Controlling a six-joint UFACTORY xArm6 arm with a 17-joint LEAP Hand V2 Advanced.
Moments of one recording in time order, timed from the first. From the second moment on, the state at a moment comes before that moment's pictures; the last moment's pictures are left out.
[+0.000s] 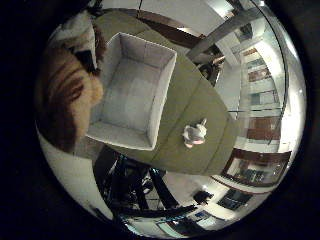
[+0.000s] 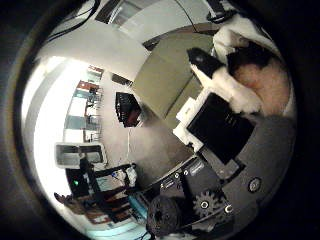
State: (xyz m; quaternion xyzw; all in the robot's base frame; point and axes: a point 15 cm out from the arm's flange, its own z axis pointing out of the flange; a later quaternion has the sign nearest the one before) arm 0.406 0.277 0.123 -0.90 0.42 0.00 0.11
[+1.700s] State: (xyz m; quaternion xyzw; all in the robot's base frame) arm 0.446 0.136 0.175 -0.90 0.42 -0.03 0.12
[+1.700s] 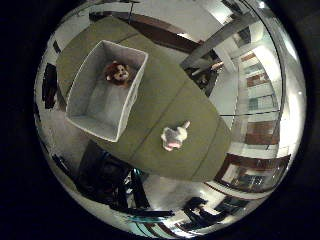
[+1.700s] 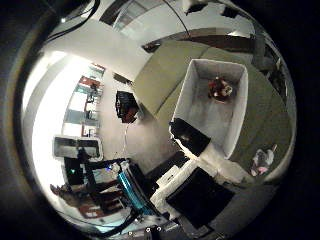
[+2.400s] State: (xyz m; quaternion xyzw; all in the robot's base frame) arm 0.421 -0.090 0.094 -0.85 0.52 0.03 0.06
